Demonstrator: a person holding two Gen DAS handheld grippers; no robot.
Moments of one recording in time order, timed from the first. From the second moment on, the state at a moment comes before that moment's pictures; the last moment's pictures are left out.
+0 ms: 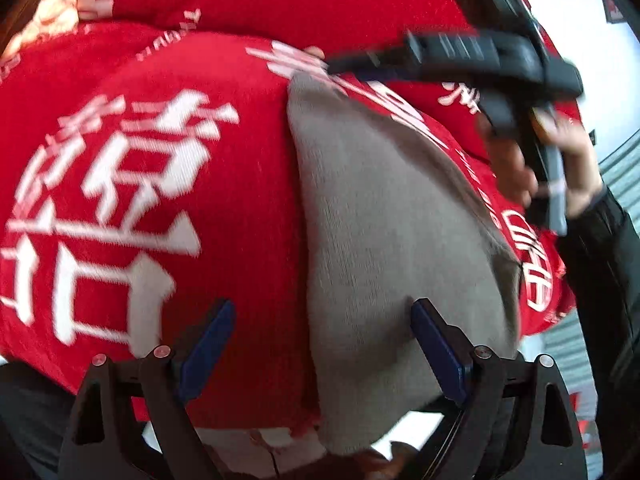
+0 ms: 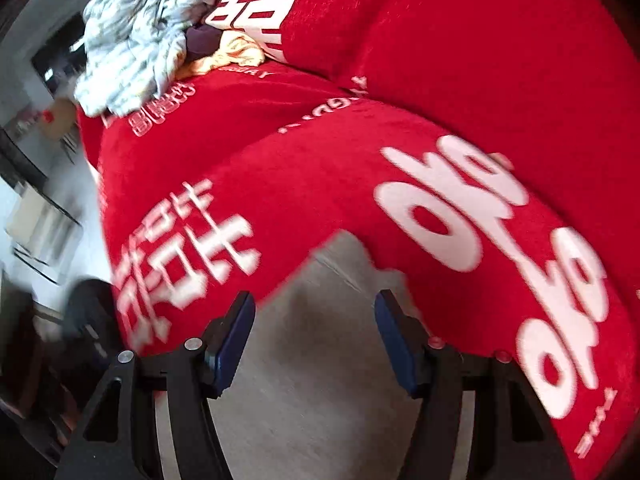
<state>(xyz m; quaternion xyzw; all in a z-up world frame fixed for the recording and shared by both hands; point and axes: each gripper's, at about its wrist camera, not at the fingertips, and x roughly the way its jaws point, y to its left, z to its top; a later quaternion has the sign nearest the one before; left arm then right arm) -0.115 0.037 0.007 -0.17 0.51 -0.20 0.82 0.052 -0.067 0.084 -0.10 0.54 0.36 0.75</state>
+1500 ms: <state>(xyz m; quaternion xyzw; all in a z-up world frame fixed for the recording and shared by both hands) -0.070 -0.111 0.079 -0.06 0.50 -0.29 0.81 -0.211 -0.253 0.084 0.04 0.43 0.27 0.86</state>
